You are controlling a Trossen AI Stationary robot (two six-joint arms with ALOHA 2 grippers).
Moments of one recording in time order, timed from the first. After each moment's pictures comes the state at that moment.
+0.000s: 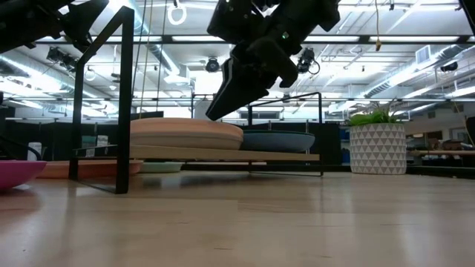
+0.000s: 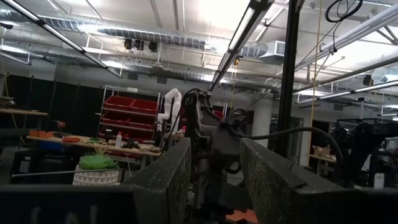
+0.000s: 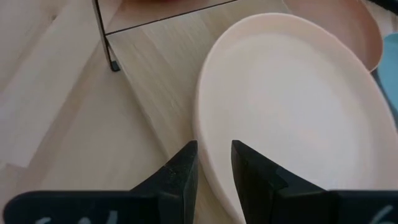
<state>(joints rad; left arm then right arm) -0.21 0.03 0.01 0.50 -0.24 -0.07 0.15 1.91 1.33 -0.24 0.14 -0.25</state>
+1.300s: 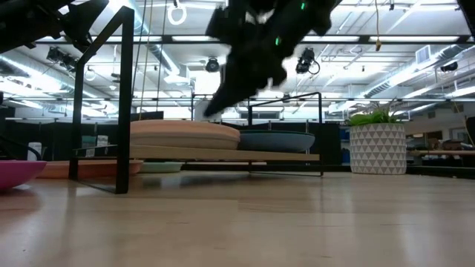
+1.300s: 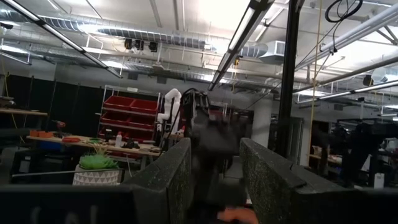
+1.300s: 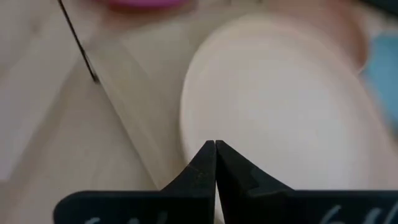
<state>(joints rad) -0.21 0.03 0.01 0.50 -0.24 -0.07 0.11 1.92 1.33 -0.21 0.09 -0.25</state>
